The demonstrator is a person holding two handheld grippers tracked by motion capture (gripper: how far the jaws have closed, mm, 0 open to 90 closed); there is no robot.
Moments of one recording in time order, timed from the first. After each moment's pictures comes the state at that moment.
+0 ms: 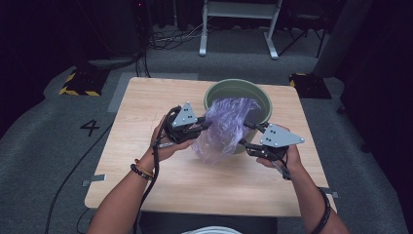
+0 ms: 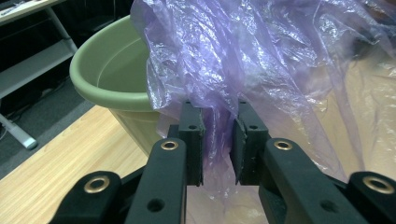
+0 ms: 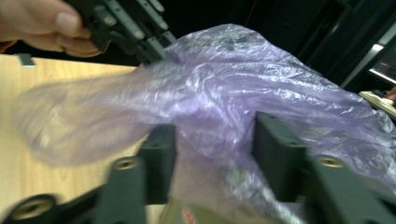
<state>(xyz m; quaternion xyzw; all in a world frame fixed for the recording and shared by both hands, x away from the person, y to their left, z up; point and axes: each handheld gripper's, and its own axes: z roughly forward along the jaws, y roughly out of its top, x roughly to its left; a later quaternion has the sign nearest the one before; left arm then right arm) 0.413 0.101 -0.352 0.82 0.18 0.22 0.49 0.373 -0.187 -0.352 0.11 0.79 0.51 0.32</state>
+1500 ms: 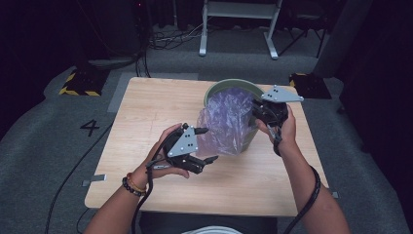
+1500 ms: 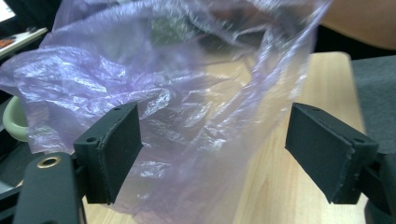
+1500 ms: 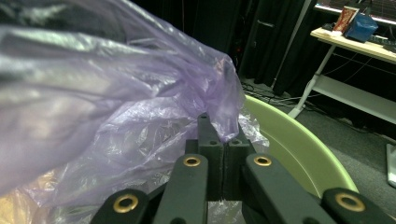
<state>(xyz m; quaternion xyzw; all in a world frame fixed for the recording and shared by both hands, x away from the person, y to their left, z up) 0.352 0.097 -0.351 0.83 0.08 0.22 0.51 0.440 -0.183 -0.311 0.29 0.76 0.50 0.31</state>
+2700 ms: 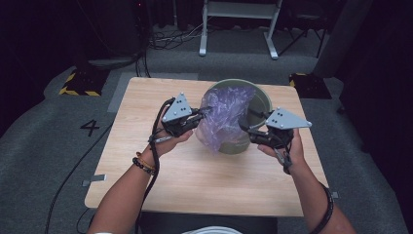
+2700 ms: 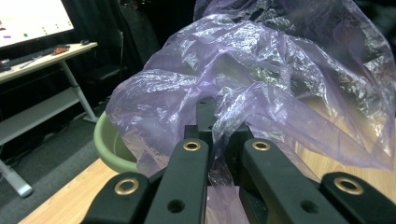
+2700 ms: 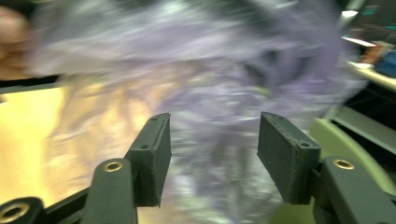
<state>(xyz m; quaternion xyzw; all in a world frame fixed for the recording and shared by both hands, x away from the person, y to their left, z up) 0.412 0.109 -0.325 0.77 0.16 0.23 0.58 0.384 -0.188 -0.323 0.21 0.77 0.52 0.31</state>
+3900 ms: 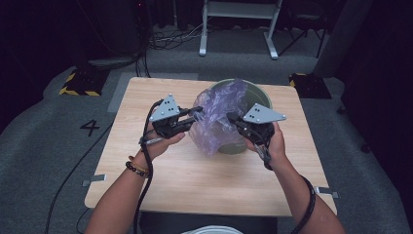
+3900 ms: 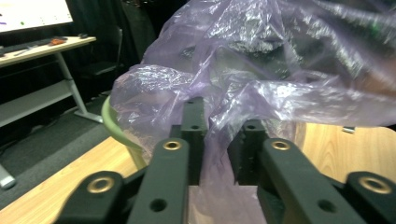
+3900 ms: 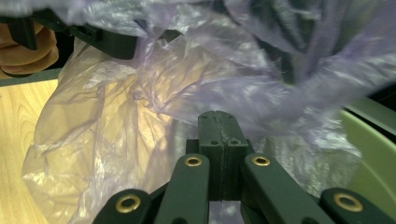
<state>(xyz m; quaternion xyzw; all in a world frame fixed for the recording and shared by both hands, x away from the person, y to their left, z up) 0.412 0.132 -0.334 0.75 0.18 0.20 0.60 0.398 -0.148 -0.327 0.22 0.79 0.49 0.29</state>
